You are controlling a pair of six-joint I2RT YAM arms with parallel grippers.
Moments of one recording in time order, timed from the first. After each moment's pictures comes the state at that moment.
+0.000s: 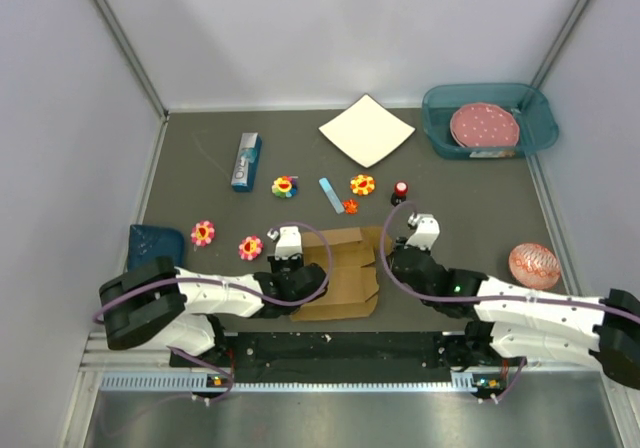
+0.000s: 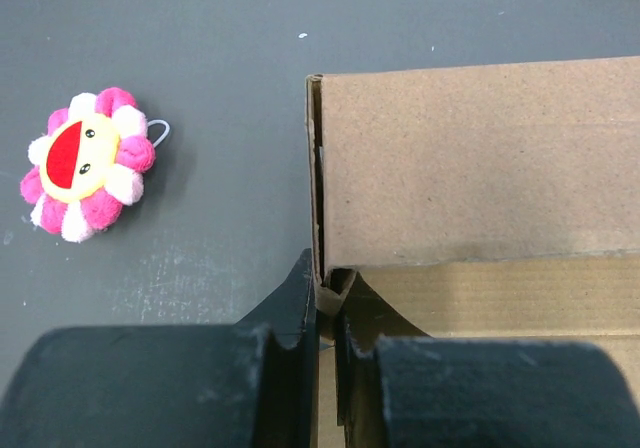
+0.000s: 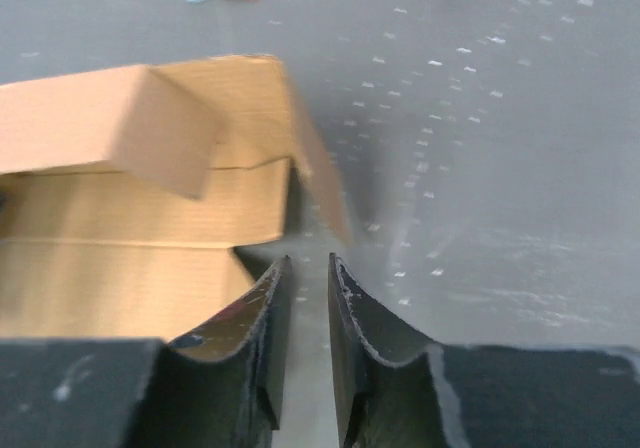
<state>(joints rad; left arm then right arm) -1.15 1.38 0.45 -0.03 -0.98 -0.89 1.06 1.00 0.42 -0.18 0.67 0.80</state>
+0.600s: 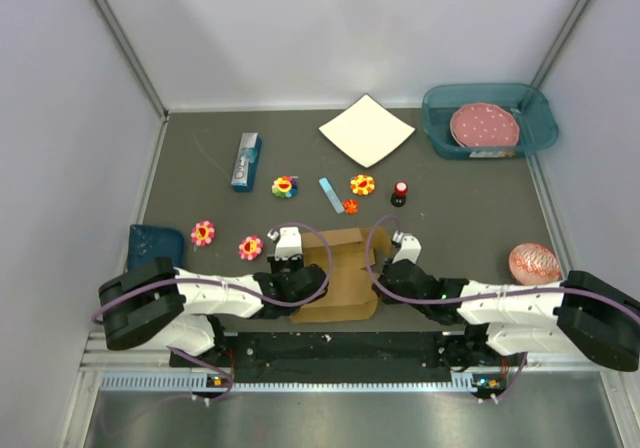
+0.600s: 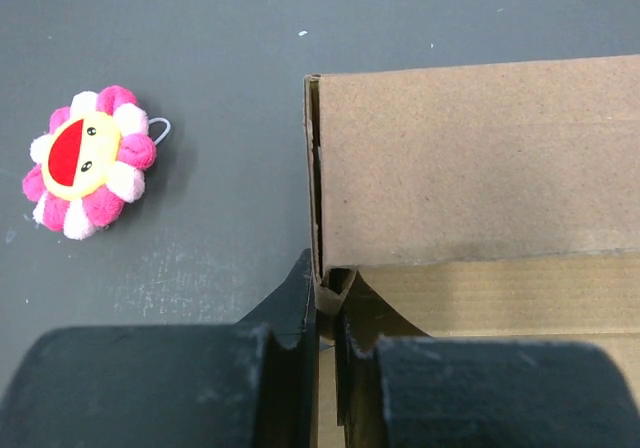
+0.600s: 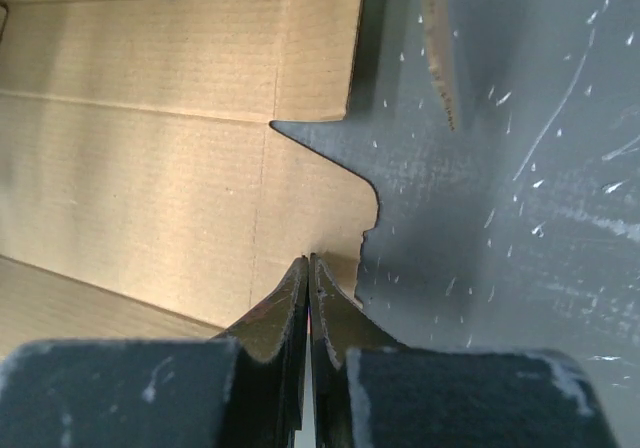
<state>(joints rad) -1.16 1.37 0.45 -0.05 -0.98 -0.89 1.09 1.13 0.29 0.07 0.33 0.86</state>
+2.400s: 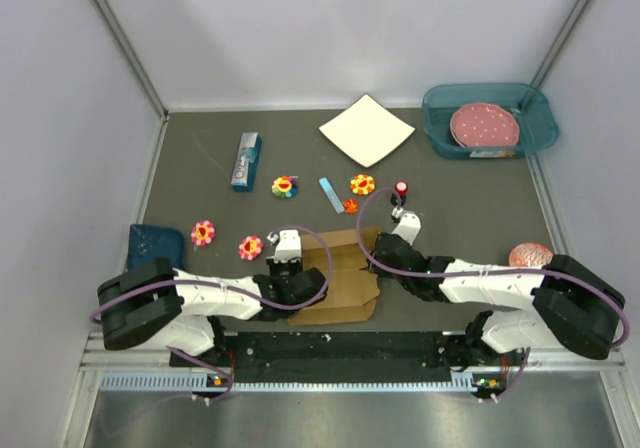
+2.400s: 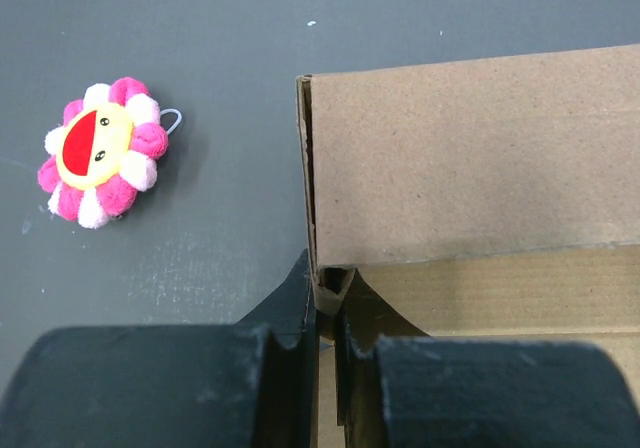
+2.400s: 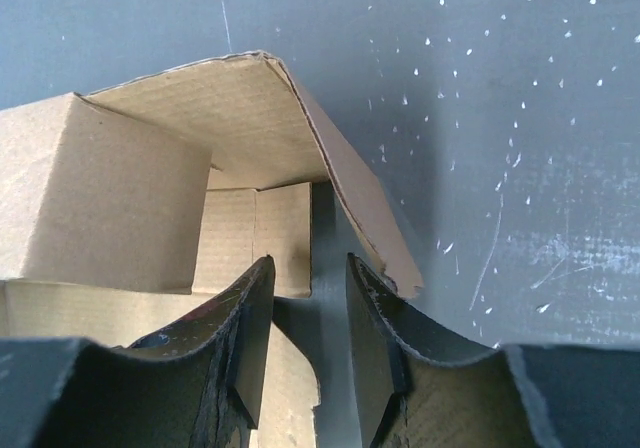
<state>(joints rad) -1.18 1.36 0.44 -0.08 -1.00 -0.91 0.97 1.26 0.47 0.01 0.46 0.91</state>
